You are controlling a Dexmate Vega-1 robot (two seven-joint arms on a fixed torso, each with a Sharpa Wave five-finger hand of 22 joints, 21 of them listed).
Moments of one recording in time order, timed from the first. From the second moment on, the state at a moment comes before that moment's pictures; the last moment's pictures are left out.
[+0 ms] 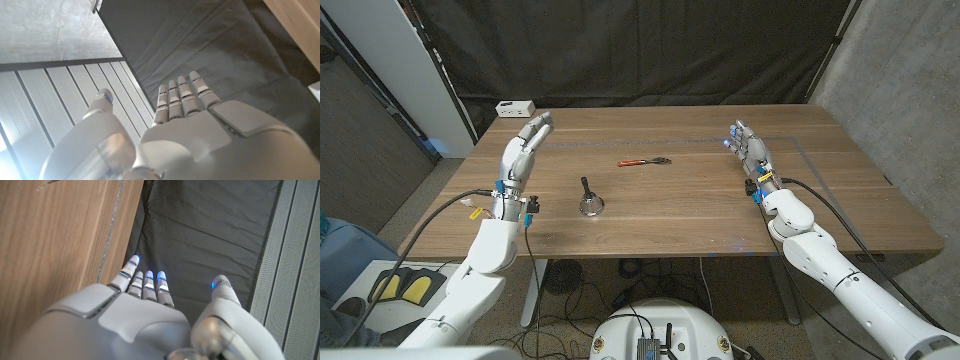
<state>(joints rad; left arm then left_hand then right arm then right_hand) 1.28 0.53 0.04 -1.62 -0.10 -0.79 0.27 0.33 0.05 0.37 -0.11 0.18 0.30 0.09 0.22 0.17 0.29 0.07 0.27 0.19 0.29 0.06 0.22 0.18 0.21 0.11 0.30 0.18 -1.02 -0.55 -0.34 -1.58 0.58 0.33 -0.13 0.25 0.06 0.31 -0.14 0.18 0.22 0.11 0.20 0.19 0.13 0.14 0.23 0.18 0.03 0.09 0.20 0.19 0.26 0.02 0.20 0.17</state>
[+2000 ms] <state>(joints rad) 1.49 0.81 -0.09 -2.20 0.63 0.04 0.23 0.39 0.04 0.42 -0.16 0.18 0.37 0.04 0.20 0.18 0.41 -0.01 0.26 0.20 0.49 0.01 0.23 0.18 0.43 0.21 0.34 0.20 -1.05 -0.56 -0.34 -1.60 0.60 0.30 -0.11 0.26 0.07 0.32 -0.14 0.18 0.19 0.09 0.19 0.19 0.13 0.14 0.21 0.18 0.03 0.09 0.20 0.20 0.27 0.02 0.20 0.16</state>
